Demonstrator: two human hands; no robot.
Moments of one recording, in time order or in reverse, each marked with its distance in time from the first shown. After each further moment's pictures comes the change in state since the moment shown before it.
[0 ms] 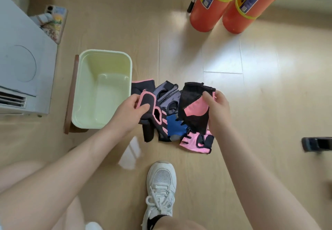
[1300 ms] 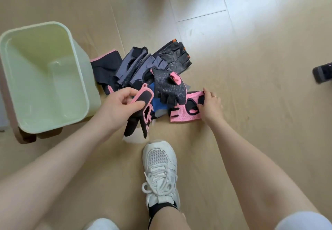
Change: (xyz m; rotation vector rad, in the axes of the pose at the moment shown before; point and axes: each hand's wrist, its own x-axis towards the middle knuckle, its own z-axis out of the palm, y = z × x) left_hand 0.012 -0.037 0.064 0.268 -0.222 0.051; right_hand 0.038 0.185 -0.089 -1.069 0.066 0.125
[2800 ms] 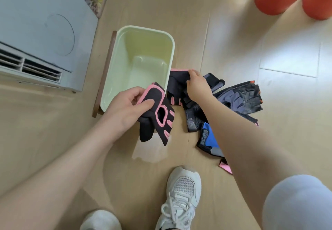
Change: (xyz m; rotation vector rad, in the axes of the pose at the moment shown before) left_hand -0.032 -0.034 -0.111 -0.184 0.392 -0.081; right_hand 0.047 -0.265 0.035 -0.251 -0.137 -0.686
